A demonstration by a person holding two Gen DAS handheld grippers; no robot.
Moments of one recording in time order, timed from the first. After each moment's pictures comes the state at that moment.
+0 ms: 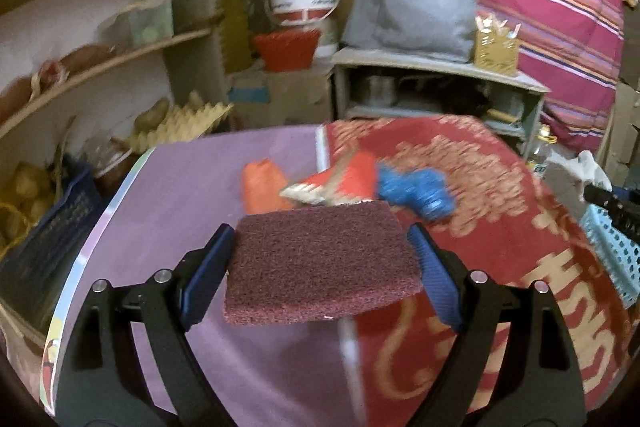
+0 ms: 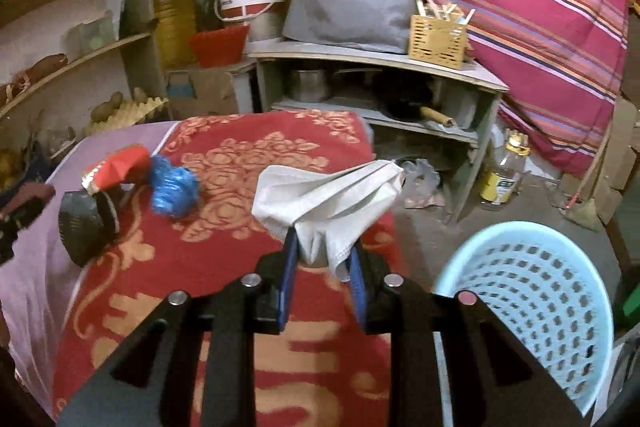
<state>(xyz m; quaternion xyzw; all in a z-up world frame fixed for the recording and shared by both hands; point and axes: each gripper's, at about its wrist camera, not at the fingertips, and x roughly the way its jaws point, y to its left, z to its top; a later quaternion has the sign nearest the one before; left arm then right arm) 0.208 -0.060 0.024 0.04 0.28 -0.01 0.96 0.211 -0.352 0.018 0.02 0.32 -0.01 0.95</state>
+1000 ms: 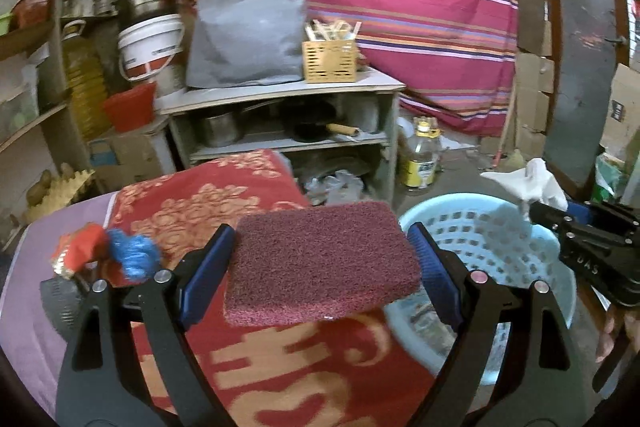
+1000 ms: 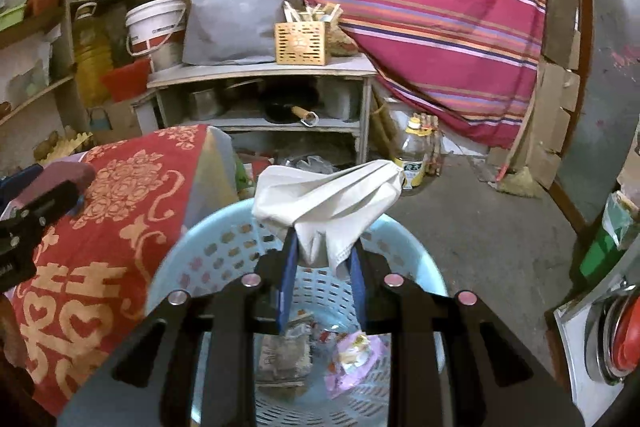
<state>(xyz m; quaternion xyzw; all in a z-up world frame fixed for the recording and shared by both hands) 0.178 -0.333 0.034 0.08 0.25 -0.19 0.95 0.127 -0.539 0.017 0.07 0.30 -0.13 0.94</state>
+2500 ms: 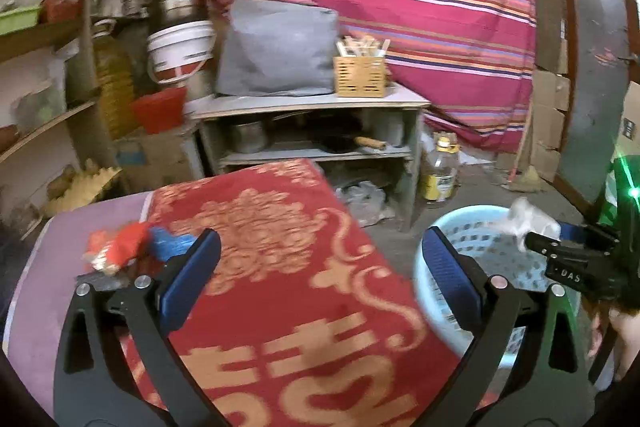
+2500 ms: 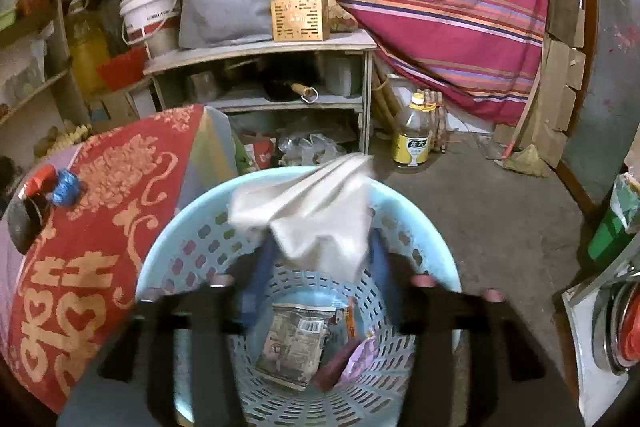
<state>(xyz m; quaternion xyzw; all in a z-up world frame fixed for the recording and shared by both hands) 0.166 -0.269 0.057 0.06 0.23 -0.14 0.96 0.145 -0.530 -0.004 0.07 0.33 -0.13 0.93</state>
